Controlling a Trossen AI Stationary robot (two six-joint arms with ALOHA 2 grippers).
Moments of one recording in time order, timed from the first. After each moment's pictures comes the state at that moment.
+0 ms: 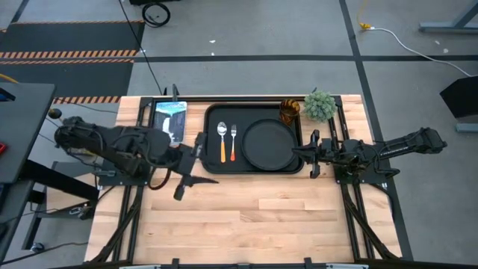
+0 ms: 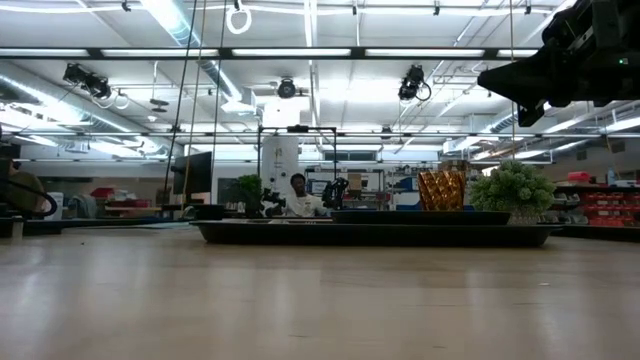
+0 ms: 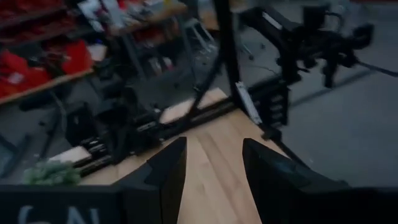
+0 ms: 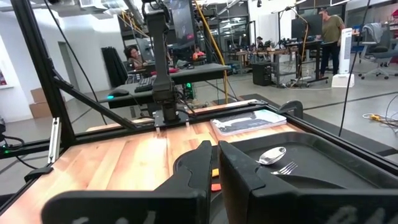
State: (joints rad) left arm -0.29 1.23 1.39 -0.39 -0.04 0.25; right arm 0.12 0.43 0.01 0.50 0.29 0.09
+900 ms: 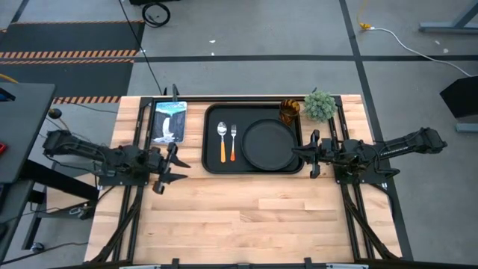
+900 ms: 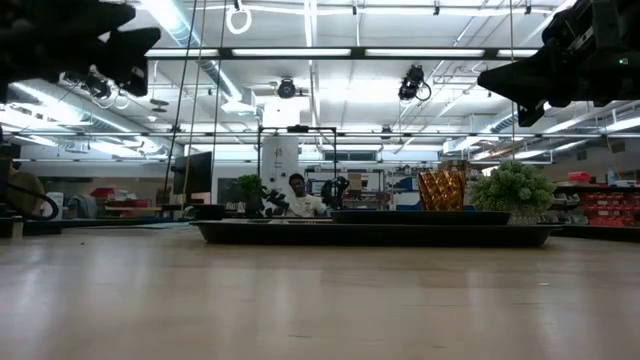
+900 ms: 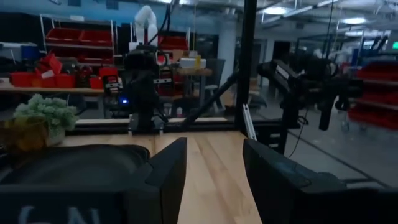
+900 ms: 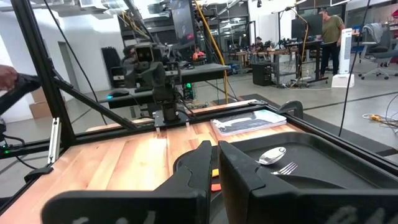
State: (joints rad) left arm -0.22 0.40 0.03 0.53 -0.04 -0.04; right arm 0.12 0.43 0.01 0.50 0.29 0.09
